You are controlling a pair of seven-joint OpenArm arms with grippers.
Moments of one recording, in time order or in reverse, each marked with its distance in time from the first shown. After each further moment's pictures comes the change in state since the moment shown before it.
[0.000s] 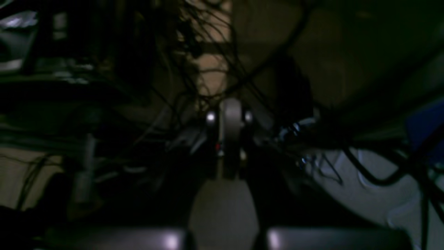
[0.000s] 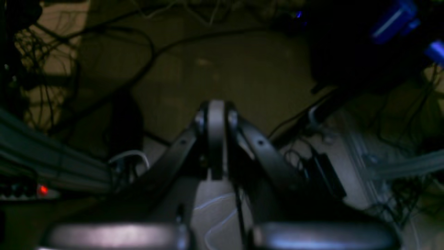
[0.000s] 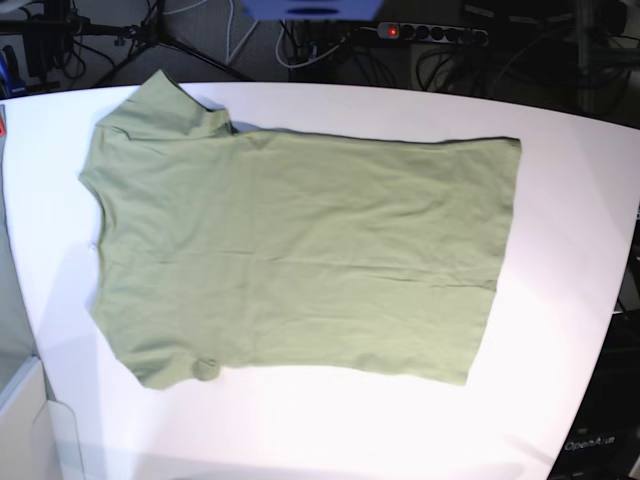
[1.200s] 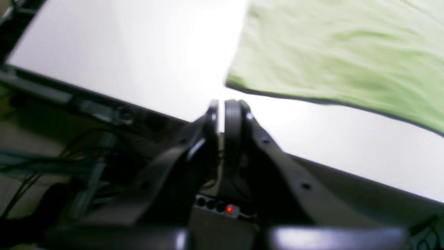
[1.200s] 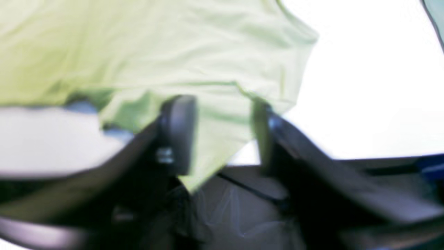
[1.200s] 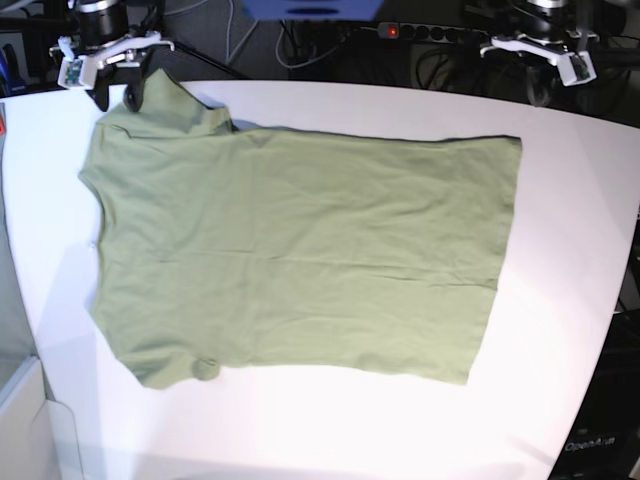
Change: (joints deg) left arm 17.9 -7.9 -12.5 87.5 -19.3 0.2 71.8; right arm -6.4 3.1 5.4 71.3 17.2 6.0 -71.6
